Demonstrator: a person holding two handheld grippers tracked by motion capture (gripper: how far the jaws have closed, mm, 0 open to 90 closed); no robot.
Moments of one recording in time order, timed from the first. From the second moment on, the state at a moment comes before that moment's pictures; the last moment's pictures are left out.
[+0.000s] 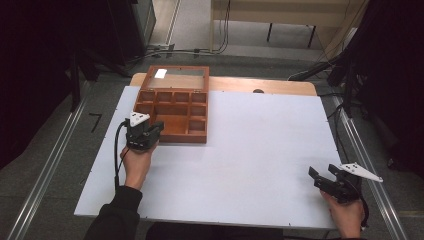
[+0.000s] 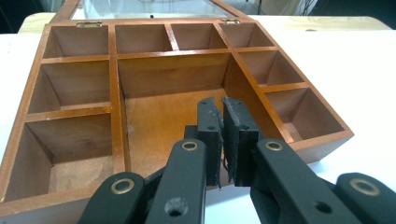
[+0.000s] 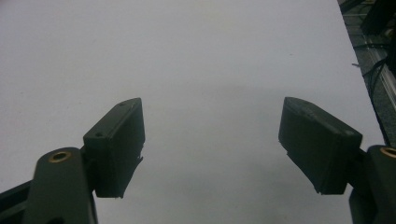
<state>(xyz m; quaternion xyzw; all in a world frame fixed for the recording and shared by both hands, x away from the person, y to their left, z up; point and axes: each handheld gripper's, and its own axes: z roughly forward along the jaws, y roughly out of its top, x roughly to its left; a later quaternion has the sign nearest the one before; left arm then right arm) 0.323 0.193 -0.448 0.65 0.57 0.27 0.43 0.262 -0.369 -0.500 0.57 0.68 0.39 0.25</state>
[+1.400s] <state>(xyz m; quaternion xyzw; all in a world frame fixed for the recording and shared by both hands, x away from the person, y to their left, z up) 0.364 0.190 -0.448 0.64 0.58 0.27 0.42 0.268 -0.371 -0.505 0.58 0.68 0.38 0.24</state>
